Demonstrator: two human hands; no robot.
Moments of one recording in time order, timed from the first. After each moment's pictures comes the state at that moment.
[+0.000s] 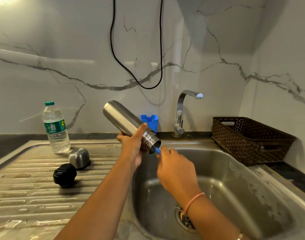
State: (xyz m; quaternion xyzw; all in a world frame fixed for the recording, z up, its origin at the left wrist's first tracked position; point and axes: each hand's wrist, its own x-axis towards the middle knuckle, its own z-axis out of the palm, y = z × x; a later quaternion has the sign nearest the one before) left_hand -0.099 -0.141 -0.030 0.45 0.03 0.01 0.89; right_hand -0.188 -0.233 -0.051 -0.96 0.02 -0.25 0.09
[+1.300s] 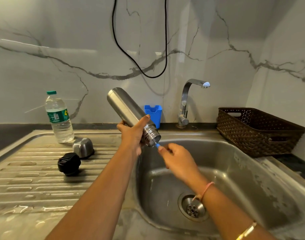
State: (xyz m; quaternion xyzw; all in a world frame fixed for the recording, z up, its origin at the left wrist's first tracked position) left_hand -0.091 -0.133 -0.032 0.50 0.06 0.02 0.86; right_hand -0.178 -0.244 -0.056 -0.89 0.03 -0.08 0.46
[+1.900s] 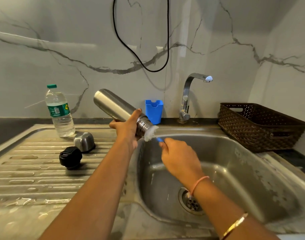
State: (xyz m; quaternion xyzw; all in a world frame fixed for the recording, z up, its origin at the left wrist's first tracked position) left_hand -0.087 -0.121 -0.033 0.47 0.12 0.05 0.88; right_hand -0.176 -0.233 -0.060 -0.96 0.01 -0.19 0.21
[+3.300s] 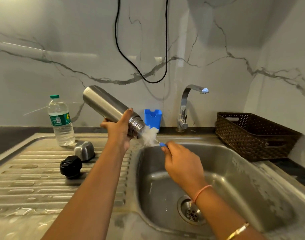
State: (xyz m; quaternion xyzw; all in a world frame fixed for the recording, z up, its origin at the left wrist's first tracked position) left_hand -0.089 -0.101 -0.010 0.44 0.05 0.09 0.89; right_hand -0.178 -0.244 -0.063 -0.95 -0.02 -0.25 0.20
